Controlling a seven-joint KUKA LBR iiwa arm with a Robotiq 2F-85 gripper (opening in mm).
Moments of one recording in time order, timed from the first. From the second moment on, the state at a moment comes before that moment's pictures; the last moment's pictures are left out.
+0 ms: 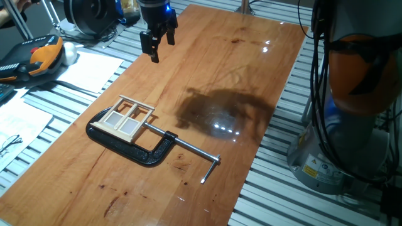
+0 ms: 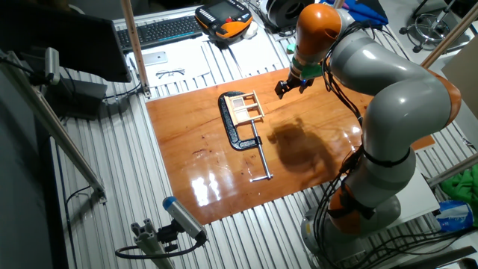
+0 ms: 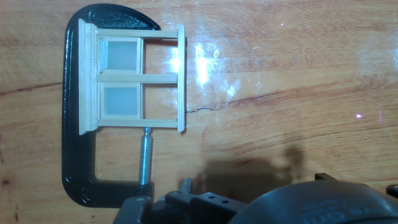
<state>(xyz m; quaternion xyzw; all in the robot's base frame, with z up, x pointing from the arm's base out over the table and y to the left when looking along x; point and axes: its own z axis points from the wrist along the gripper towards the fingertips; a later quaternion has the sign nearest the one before) 0.515 0.001 0.236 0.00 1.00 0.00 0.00</state>
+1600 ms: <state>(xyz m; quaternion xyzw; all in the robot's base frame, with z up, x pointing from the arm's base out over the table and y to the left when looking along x) 0.529 0.025 0.194 0.02 1.00 -0.04 0.03</state>
